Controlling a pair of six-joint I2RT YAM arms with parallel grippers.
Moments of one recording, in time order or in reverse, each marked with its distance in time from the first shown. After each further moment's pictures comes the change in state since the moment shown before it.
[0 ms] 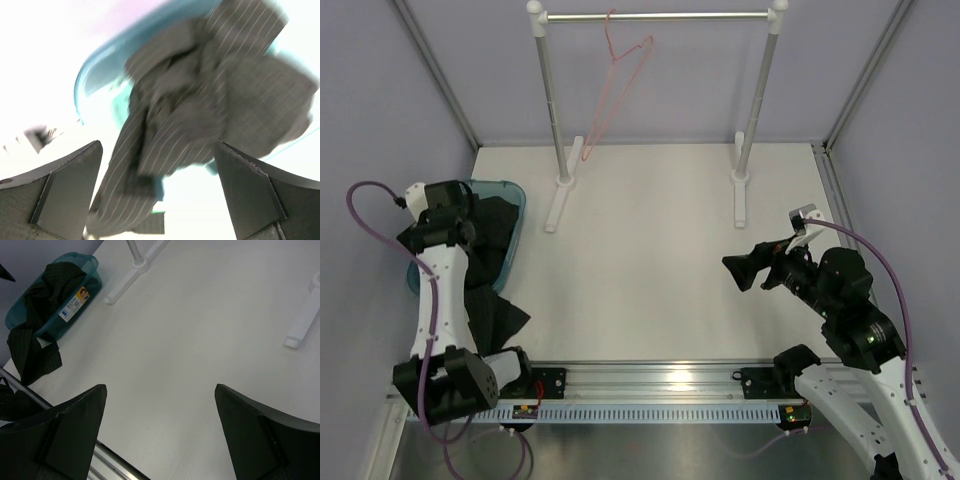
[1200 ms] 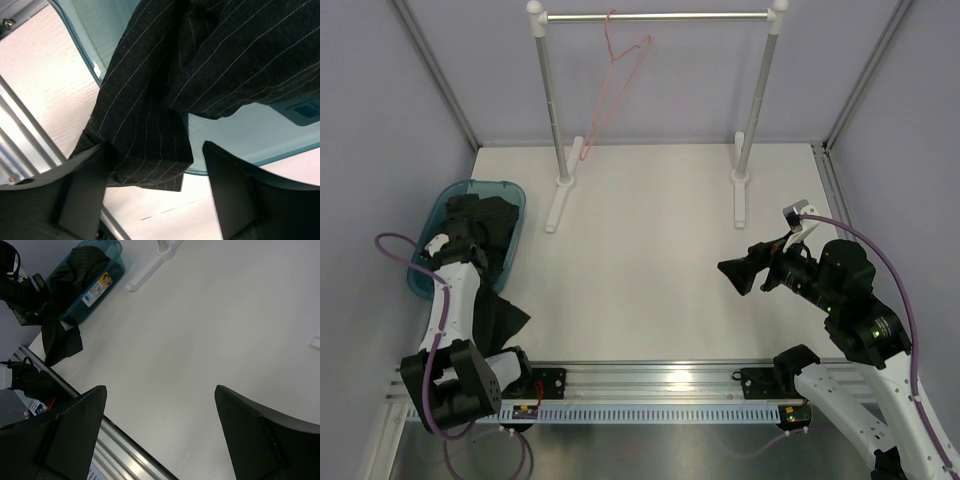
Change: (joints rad) left arm 0.034 -0.074 -0.357 -0.074 0.143 -0.224; right arm 0.000 0.052 0.082 -0.067 -0.114 -0.003
